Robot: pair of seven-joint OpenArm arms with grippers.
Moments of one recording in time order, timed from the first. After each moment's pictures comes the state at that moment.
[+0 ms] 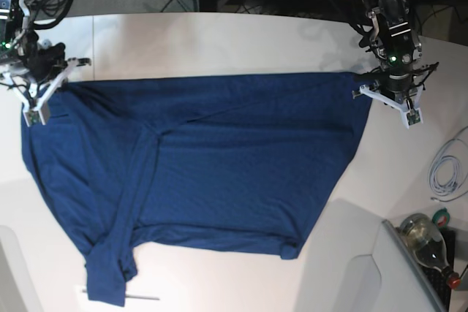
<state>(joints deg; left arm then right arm) 10.4 -4.3 -26.0 82.0 4.7 0.2 28.4 -19.6 12.9 16.2 98.7 14.0 17.4 -54.3</state>
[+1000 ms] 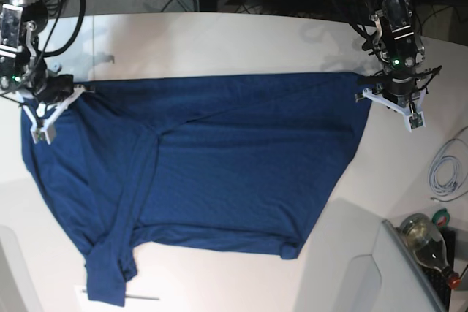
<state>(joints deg) 9.7 -5.1 -25.9 81.9 4.6 0.2 28.5 -8.4 12.2 15.8 81.1 13.9 17.4 -49.5</state>
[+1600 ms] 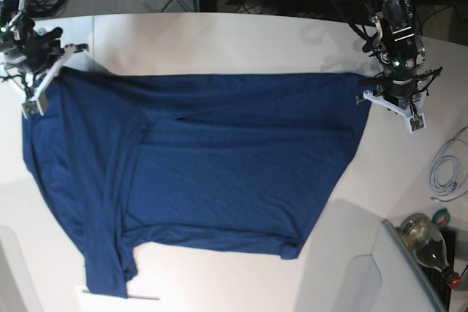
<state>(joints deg) 9.3 -5.1 -26.0 82.0 4.7 0.2 28.4 -25.0 14.0 16.2 107.3 14.1 17.4 -57.6</state>
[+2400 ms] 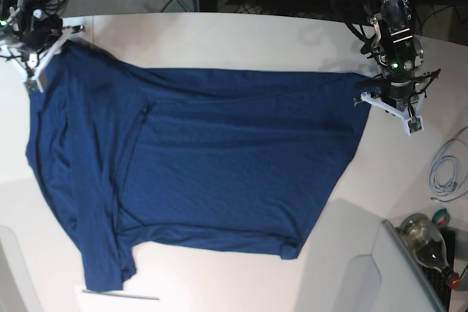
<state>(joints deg) 8.5 -4.9 -25.3 81.9 4.5 0.2 28.6 -24.7 13.3 20.5 96.2 13.9 22.9 -55.7</state>
